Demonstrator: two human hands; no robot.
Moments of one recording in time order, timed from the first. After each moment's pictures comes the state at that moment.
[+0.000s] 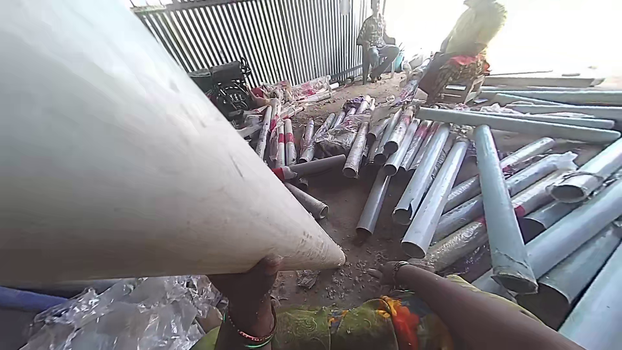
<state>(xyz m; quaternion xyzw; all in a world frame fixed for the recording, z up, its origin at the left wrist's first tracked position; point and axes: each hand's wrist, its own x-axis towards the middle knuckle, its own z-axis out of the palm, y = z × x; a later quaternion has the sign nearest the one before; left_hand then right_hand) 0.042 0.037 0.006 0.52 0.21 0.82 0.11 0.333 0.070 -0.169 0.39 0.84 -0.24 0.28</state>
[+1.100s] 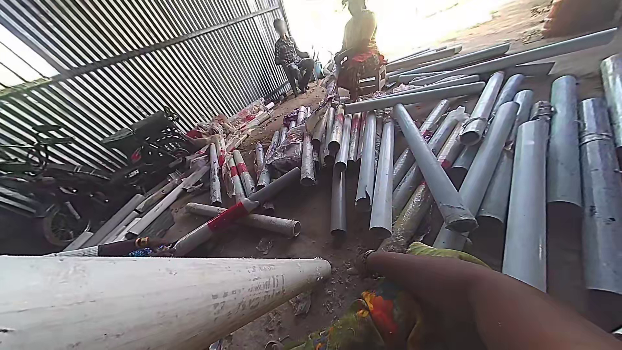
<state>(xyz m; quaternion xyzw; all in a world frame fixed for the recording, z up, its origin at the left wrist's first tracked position) 0.068 0.028 0.030 0.49 0.30 0.81 0.08 0.320 0.041 -0.095 0.57 0.69 -0.32 0.31</state>
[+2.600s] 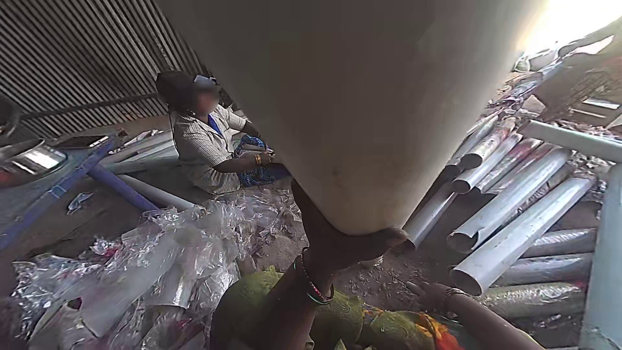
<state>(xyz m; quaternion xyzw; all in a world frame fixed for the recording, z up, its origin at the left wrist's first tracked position) 0.038 0.038 0.015 0.55 0.19 0.80 0.14 0.320 0.102 -0.226 0.58 0.66 -0.33 0.35</state>
